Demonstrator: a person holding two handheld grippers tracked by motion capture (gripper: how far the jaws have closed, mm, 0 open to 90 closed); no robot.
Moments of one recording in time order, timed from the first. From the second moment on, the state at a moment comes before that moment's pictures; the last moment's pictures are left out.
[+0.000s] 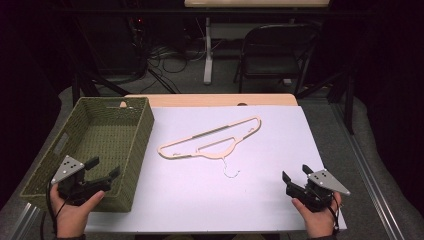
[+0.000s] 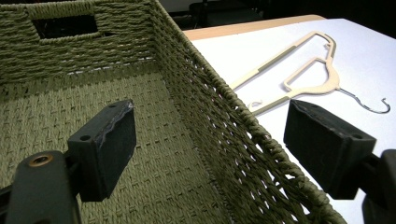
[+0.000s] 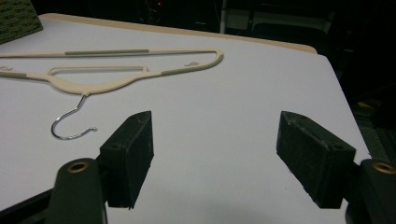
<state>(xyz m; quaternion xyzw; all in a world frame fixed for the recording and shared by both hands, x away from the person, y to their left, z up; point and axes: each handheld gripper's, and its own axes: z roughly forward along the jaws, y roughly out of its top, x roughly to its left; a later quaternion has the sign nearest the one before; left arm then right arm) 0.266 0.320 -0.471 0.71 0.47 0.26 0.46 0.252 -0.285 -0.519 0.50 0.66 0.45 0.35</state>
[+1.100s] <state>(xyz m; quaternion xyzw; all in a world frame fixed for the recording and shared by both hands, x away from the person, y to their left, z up) 0.274 0.258 -0.457 0.75 0.42 0.23 0.46 0.249 -0.284 -0.519 0.50 0.67 0.44 0.34</state>
